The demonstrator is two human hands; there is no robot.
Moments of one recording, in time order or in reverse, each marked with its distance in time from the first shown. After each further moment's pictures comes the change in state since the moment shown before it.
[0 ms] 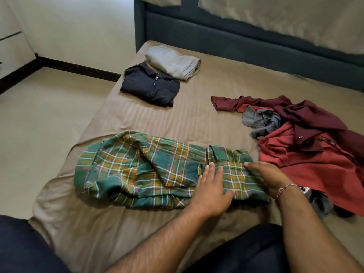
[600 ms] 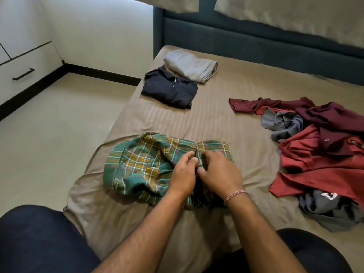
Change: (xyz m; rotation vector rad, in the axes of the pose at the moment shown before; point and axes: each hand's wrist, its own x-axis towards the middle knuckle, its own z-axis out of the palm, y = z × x) left_hand -0.024 -0.075 -0.076 -0.857 0.461 -0.281; right_hand -0.092 -0.022 0.179 -1.043 0.044 -0.666
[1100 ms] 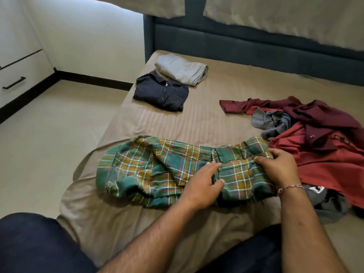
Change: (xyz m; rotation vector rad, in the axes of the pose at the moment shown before) left_hand -0.029 0.012 0.043 0.708 -0.366 0.363; right_hand 0.004 0.148 -0.062 0.564 0.313 0.455
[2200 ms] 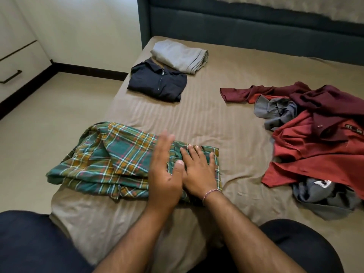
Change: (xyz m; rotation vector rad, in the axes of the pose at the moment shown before) left_hand -0.025 -0.034 -0.026 -0.256 0.752 0.210; right_hand -0.067 -0.016 0.173 -0.559 -0.466 -0.565
